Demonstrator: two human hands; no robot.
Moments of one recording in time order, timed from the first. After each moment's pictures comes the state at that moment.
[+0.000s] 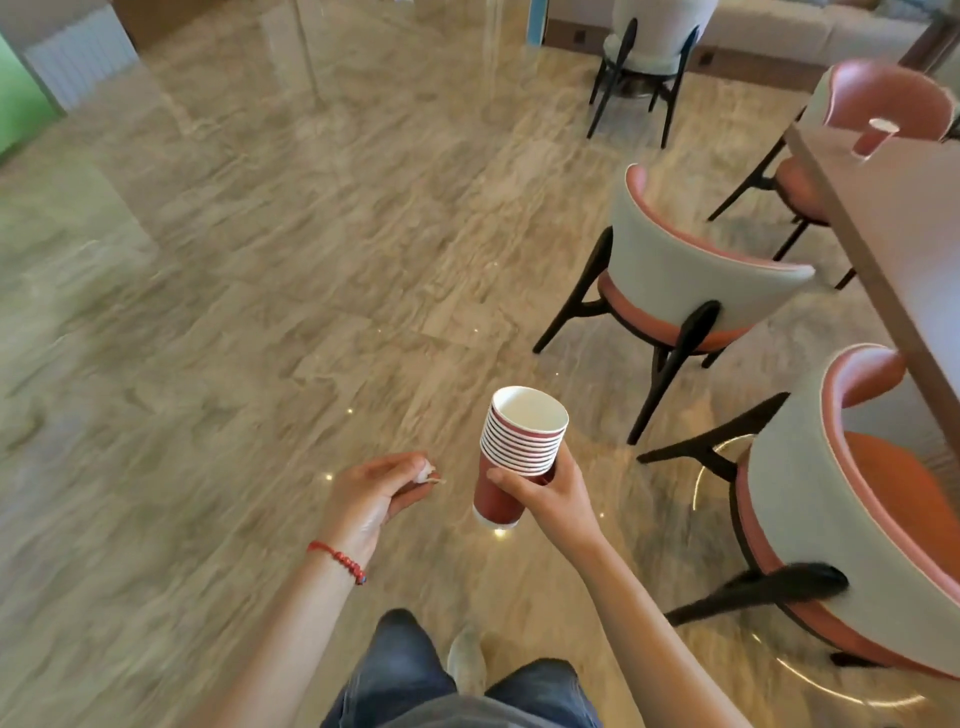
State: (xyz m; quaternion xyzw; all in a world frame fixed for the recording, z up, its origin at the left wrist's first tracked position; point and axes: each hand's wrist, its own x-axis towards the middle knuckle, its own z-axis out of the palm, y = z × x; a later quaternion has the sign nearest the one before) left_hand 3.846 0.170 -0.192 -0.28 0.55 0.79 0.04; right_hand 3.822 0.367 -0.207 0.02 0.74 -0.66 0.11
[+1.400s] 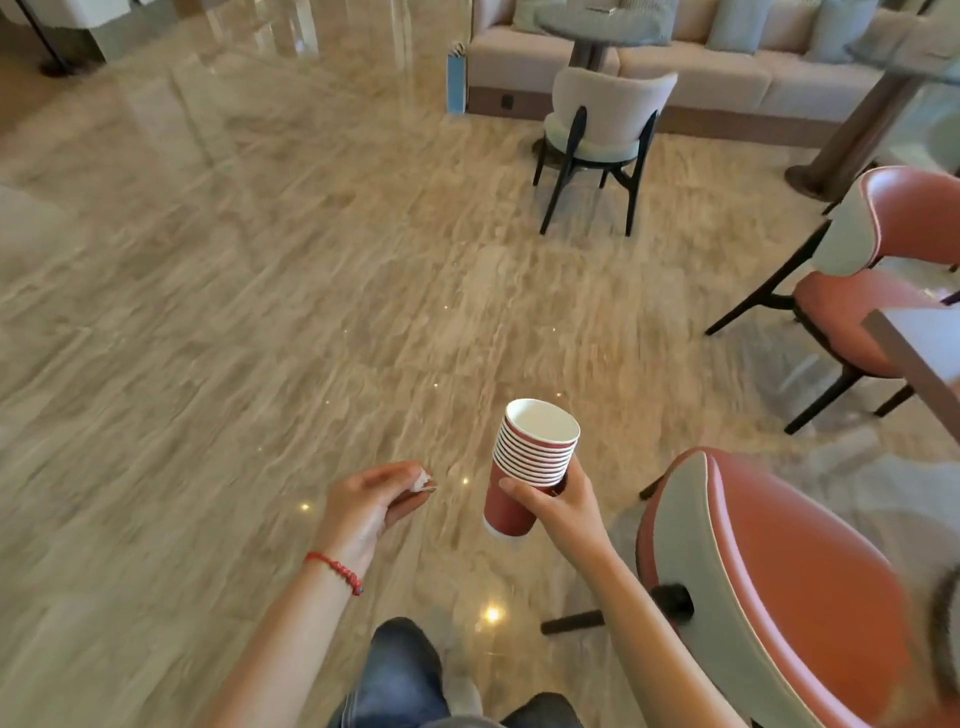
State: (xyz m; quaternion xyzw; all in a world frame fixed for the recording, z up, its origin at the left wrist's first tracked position) left_hand 2.913 0.108 -0.196 -0.22 0.56 0.79 0.10; right_hand 2.928 0.322 -0.205 0.10 0.73 -0.68 0.03
